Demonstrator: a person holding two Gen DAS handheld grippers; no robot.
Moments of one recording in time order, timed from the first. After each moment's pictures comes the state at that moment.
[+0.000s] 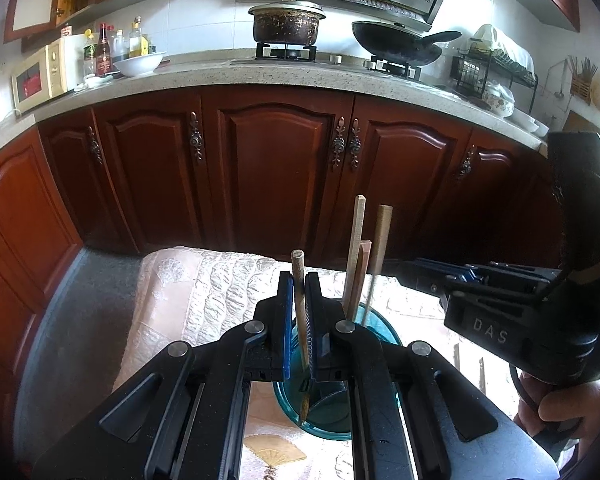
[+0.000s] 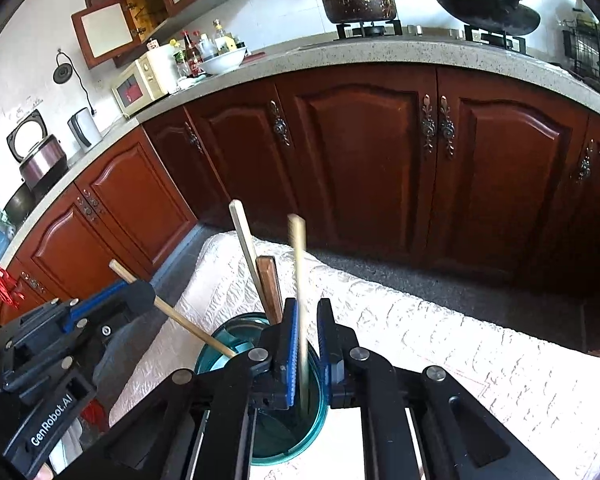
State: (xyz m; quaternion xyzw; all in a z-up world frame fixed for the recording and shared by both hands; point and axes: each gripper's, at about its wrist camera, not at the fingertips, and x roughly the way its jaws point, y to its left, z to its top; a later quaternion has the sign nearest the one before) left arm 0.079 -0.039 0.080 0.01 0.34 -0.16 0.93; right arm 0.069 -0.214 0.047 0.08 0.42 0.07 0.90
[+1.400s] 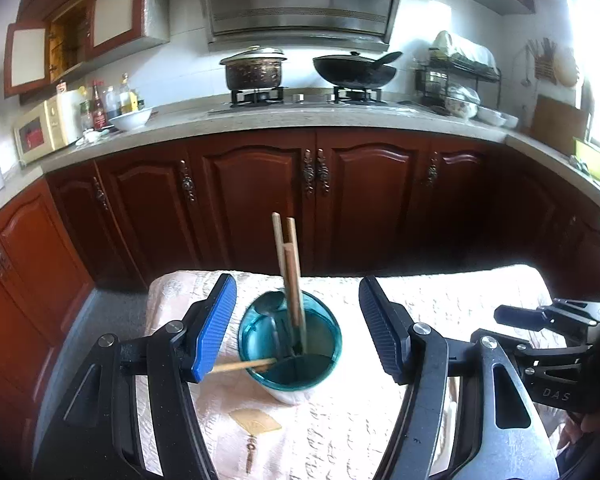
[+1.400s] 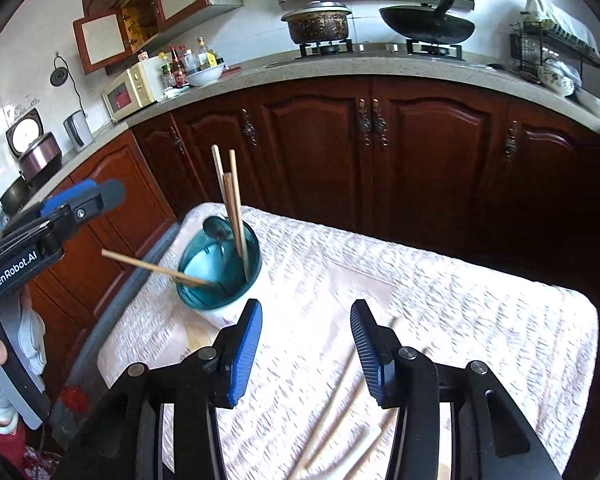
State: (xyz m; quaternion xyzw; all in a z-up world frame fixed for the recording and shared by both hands) left arm -0.033 -0.072 0.124 0.06 0.27 -0.18 0.94; right arm -0.098 -0.271 0.084 0.06 0.41 0.02 0.91
